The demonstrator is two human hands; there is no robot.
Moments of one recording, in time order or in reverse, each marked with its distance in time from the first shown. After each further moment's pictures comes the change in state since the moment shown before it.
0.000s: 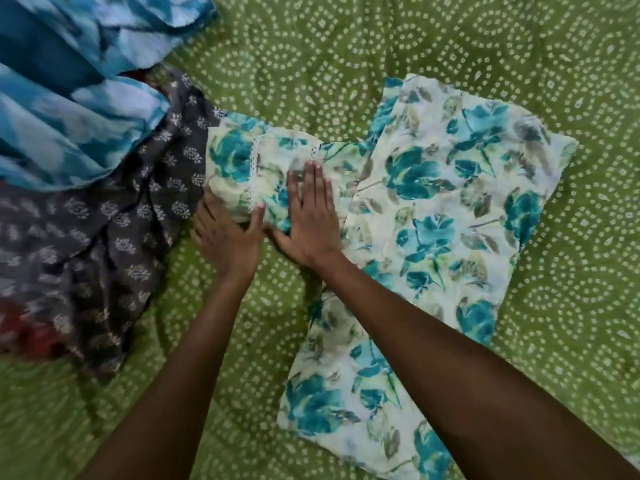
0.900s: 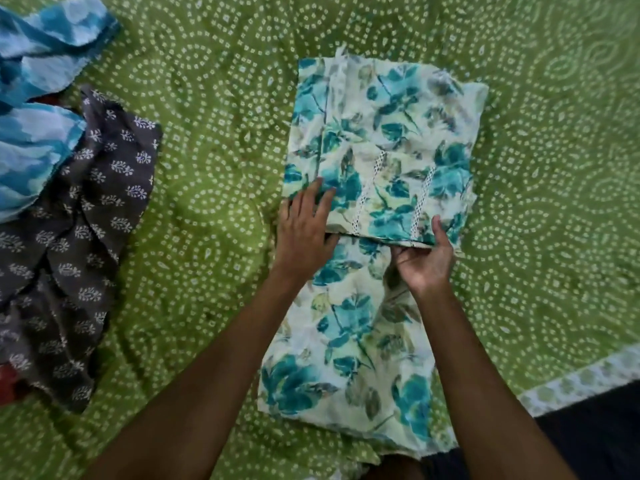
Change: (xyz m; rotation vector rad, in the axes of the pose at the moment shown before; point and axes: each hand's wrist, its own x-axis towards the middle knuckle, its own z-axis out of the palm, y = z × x) left_hand -0.100 0.079 0.054 0.212 -0.216 1.082; right_hand -0.167 0.152 -0.044 2.442 0.834 0.926
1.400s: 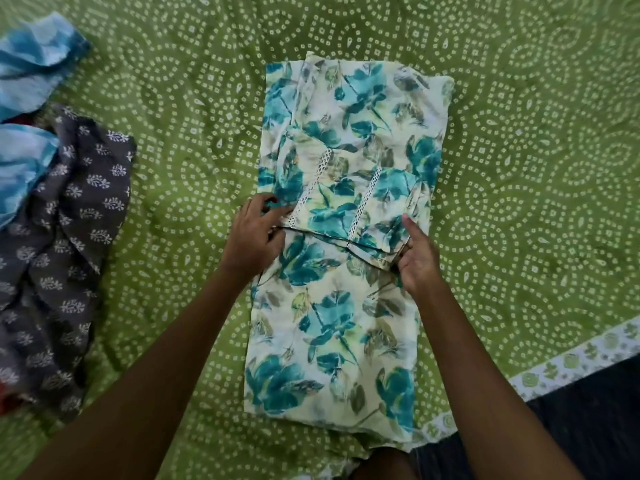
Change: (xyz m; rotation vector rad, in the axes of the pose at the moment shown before) left_hand -0.004 -0.038 -0.011 -0.235 -0.125 -0.018; right_hand -0.010 -0.020 -0.001 -0.609 0.257 -0.060
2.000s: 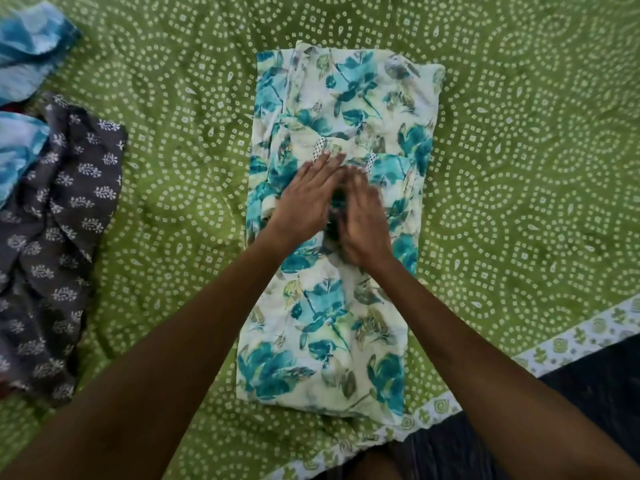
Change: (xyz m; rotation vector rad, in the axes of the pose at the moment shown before) left_hand 0.044 0.069 0.021 0.239 -0.112 0.258; right_hand -0.006 0.024 0.033 -1.444 -0.230 -1.047
